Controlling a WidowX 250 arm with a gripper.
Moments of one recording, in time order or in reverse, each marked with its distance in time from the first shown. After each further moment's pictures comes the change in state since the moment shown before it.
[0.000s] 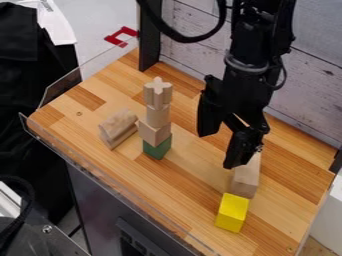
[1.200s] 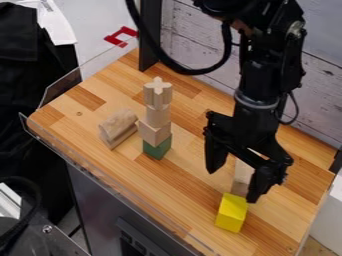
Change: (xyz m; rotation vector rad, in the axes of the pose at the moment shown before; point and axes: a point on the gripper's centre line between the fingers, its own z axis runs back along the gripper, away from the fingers) arm 0.004 -0.034 -0.022 -0.075 -0.040 0.286
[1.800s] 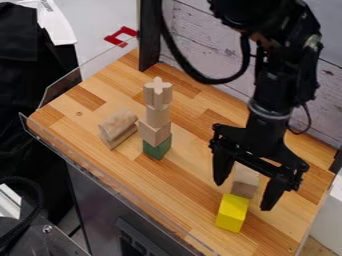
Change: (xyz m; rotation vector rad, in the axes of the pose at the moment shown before) arm 0.004 -0.009 -0.010 0.014 0.038 0.185
